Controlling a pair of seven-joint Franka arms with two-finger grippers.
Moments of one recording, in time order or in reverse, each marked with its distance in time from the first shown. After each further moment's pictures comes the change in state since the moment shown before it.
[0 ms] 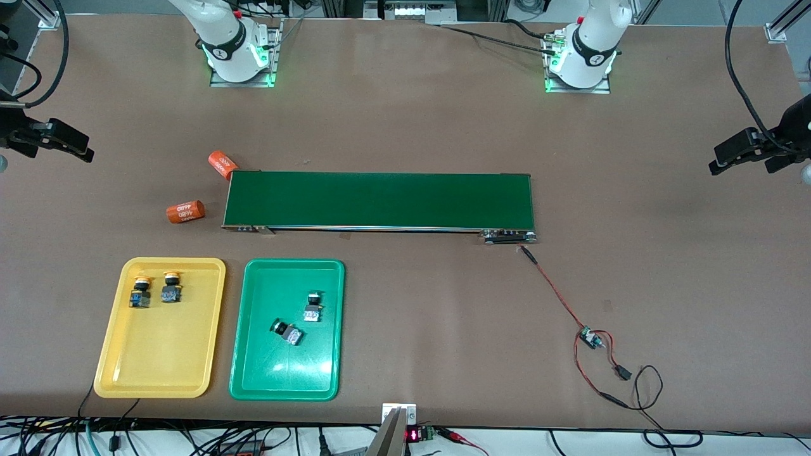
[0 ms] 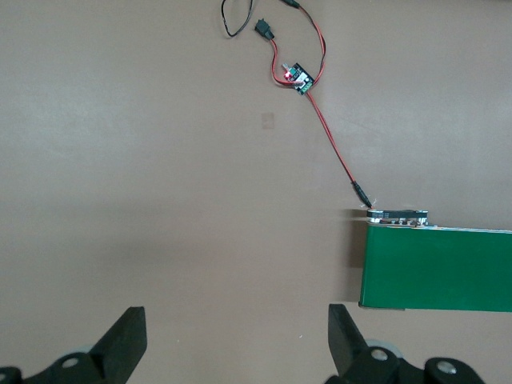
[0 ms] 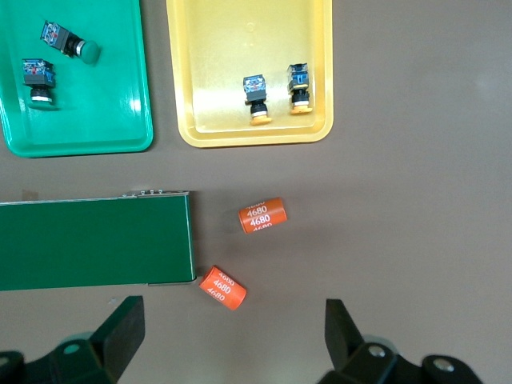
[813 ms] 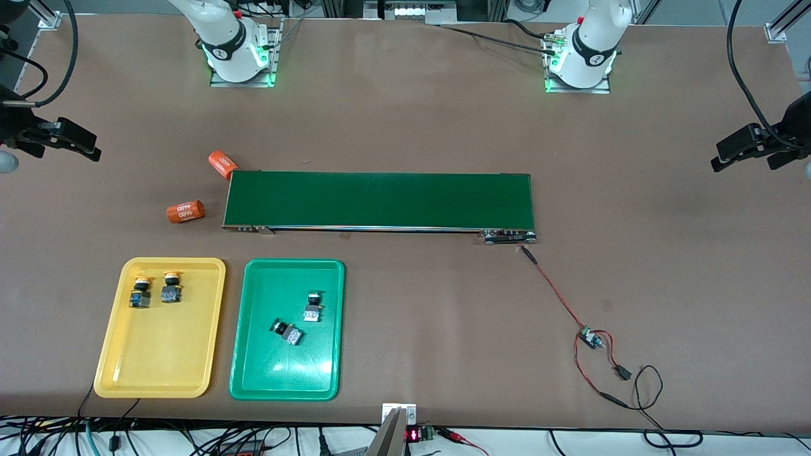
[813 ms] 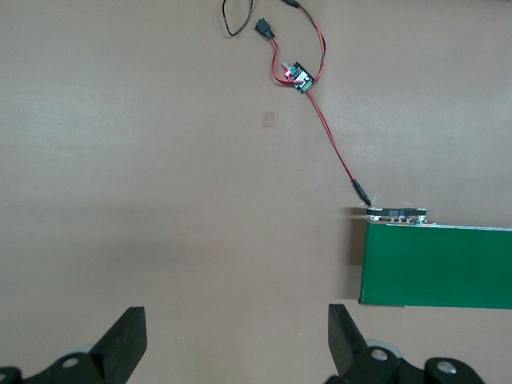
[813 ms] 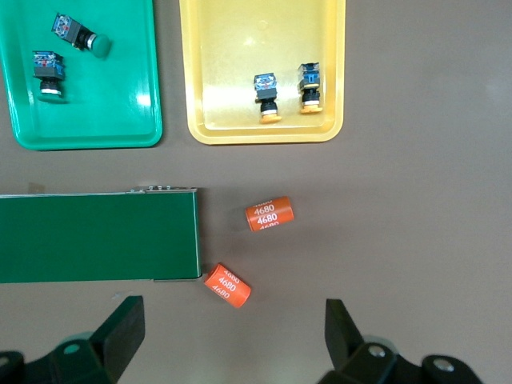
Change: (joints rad) left arm 0.001 -0.011 0.000 0.000 0.000 -0.010 0.001; right arm 0.024 0.000 0.004 0.000 0.000 -0.005 0.000
